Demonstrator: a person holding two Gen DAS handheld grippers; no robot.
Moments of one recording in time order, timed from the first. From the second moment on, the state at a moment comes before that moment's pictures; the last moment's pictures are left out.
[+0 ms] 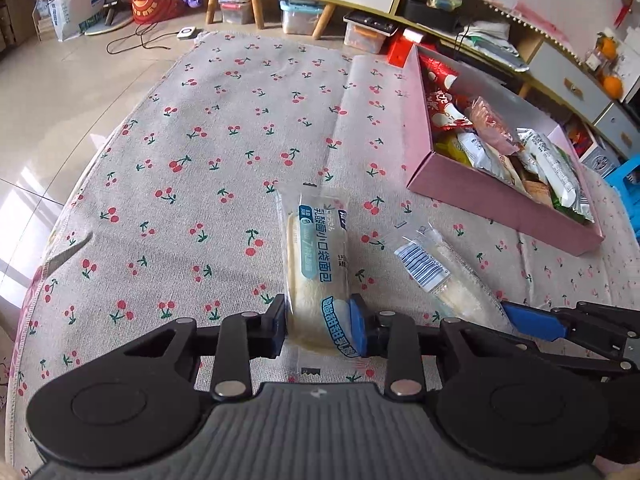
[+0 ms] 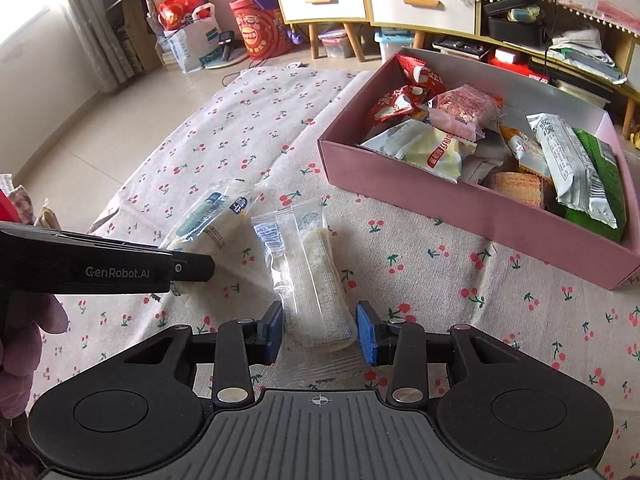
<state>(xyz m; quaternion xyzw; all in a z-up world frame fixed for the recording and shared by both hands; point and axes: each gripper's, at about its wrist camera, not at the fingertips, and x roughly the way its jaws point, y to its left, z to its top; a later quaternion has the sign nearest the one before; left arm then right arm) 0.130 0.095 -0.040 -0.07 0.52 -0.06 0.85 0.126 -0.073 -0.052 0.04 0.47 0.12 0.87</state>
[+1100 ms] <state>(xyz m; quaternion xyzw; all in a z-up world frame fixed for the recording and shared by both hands) 0.162 0.024 0.001 -0.07 0.42 -0.13 0.90 0.121 -0.187 -0.002 0.22 0.38 0.03 0.90</state>
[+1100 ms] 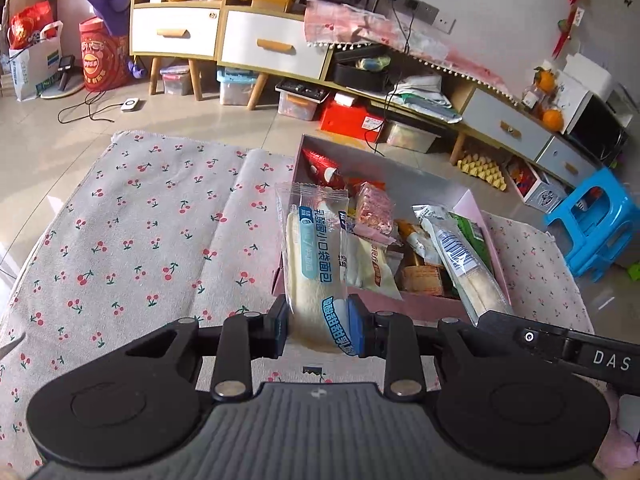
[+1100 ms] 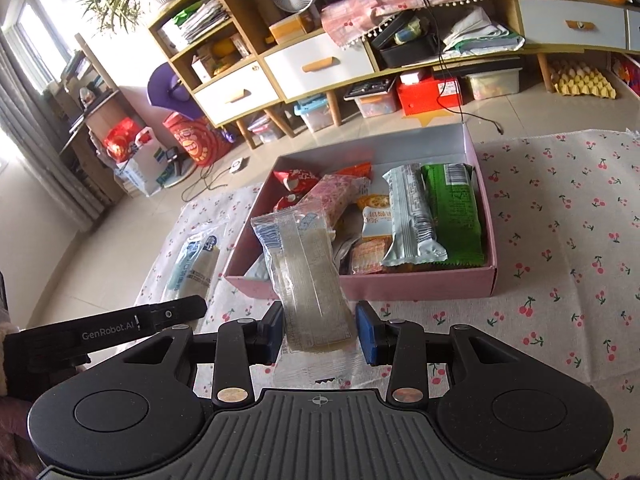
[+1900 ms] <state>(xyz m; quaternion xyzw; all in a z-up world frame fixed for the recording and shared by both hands) 0.191 -0.007 -0.020 0.01 0.36 -0.15 0.92 0.165 -0.218 -0.043 0.34 0.32 -0.01 0.89</state>
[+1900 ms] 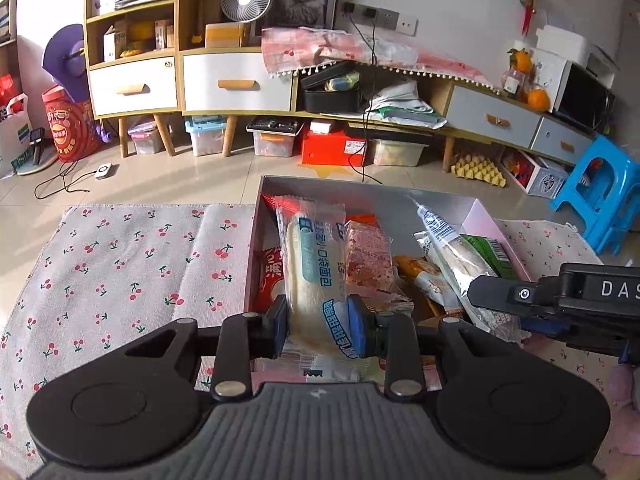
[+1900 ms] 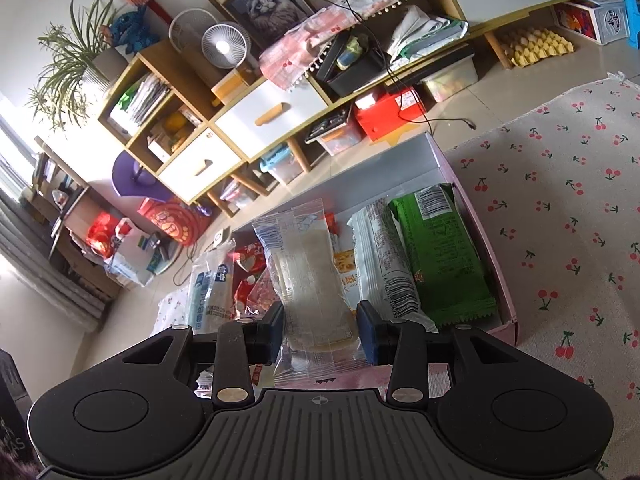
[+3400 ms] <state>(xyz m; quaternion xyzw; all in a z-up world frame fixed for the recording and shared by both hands) 0.091 -0.018 0.000 0.05 0.43 -0.08 0.89 0.053 -0.217 -0.013 0.18 0.42 -0.09 0.88</state>
